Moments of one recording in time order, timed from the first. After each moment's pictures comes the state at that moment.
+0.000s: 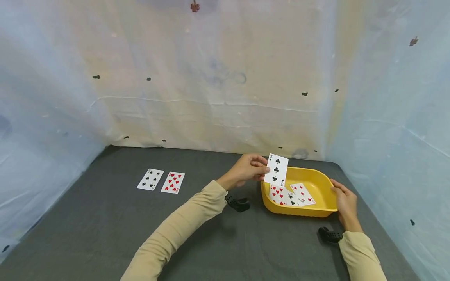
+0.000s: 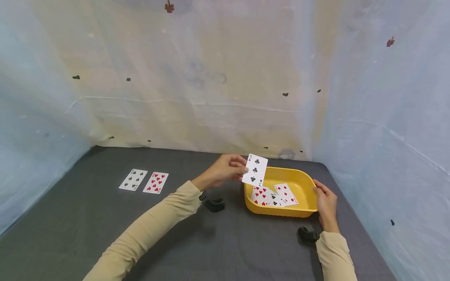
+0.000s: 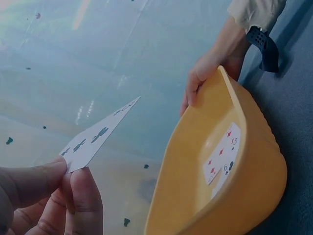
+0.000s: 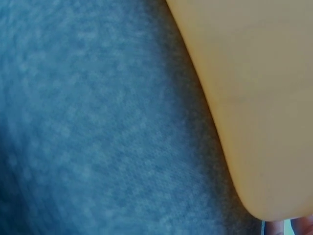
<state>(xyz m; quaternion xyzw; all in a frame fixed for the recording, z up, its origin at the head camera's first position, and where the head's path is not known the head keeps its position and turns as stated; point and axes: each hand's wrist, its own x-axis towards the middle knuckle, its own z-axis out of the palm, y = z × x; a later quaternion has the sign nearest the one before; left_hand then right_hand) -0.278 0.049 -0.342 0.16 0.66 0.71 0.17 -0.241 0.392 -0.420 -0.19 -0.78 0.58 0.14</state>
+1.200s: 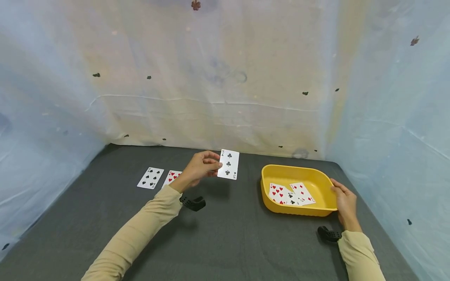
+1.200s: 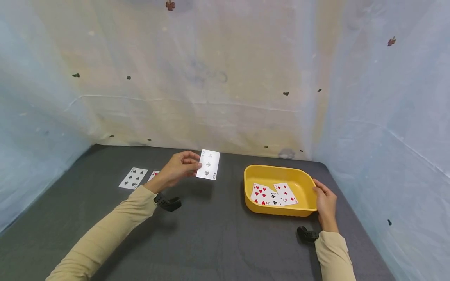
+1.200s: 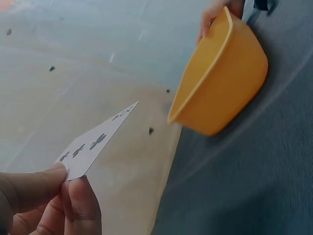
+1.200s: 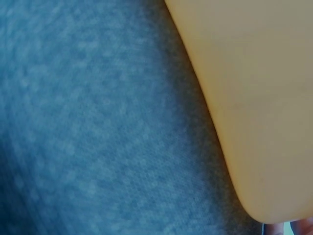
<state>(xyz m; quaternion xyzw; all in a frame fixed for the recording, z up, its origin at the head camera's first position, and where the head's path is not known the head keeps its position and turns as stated) -0.276 -0.075 -0.361 0.09 0.69 0.72 0.08 -0.242 0.388 -0.422 -0.20 -0.78 0.57 0.14</state>
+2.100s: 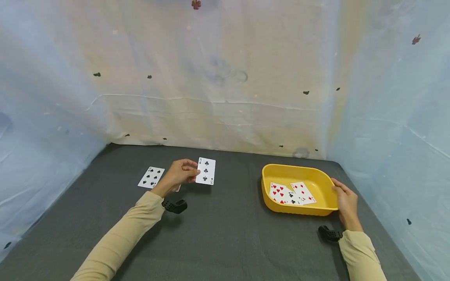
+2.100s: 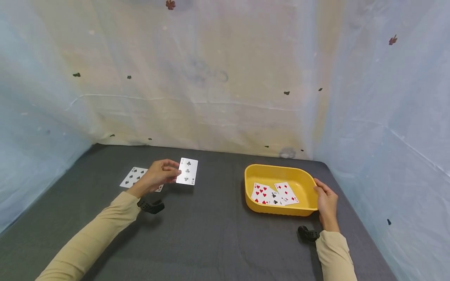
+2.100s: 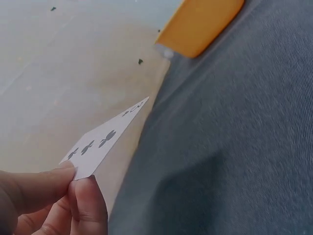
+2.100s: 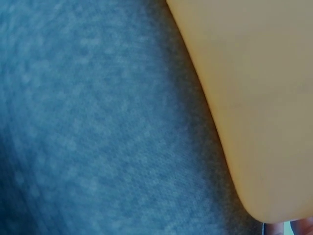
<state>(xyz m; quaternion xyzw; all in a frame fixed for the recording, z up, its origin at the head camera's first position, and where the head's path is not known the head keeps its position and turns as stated) -0.273 -0.135 -0.395 0.01 0.73 0.68 0.08 -0.242 0.387 -0.420 -0.21 -0.78 0.58 0.13</state>
